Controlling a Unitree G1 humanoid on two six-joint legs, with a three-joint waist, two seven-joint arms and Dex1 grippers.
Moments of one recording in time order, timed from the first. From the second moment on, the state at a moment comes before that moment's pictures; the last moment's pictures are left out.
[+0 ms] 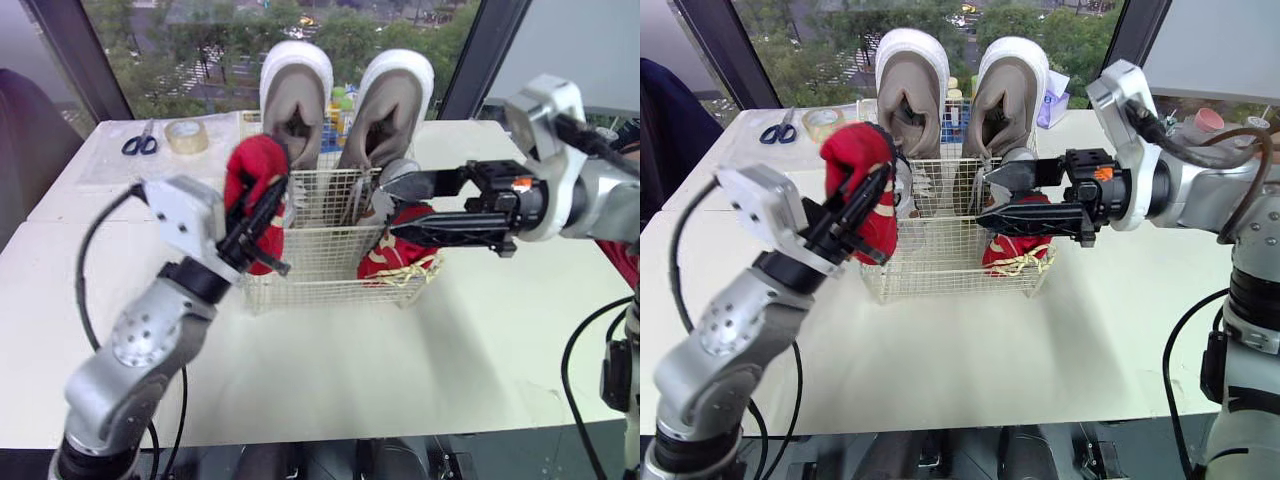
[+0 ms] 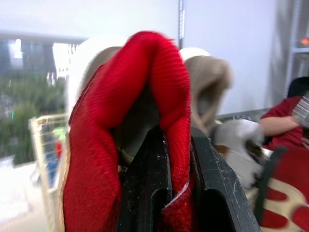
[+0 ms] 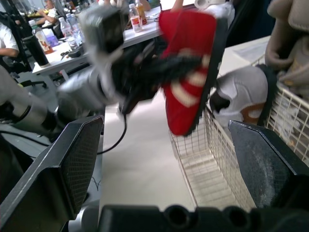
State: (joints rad) left arm -0.22 0.48 -0.11 -0.82 -0.52 0.38 0.02; right arm -0.91 -0.88 -0.18 -0.25 1.23 1.24 0.88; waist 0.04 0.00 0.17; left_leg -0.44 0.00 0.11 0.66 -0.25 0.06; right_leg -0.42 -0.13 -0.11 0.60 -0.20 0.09
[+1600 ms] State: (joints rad) left arm -0.01 0.27 -0.14 -0.69 -0.28 0.26 -0.21; right arm -0.80 -0.96 -0.26 -0.24 1.28 1.26 0.87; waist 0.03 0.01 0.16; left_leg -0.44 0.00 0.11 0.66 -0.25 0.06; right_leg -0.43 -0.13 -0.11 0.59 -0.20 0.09
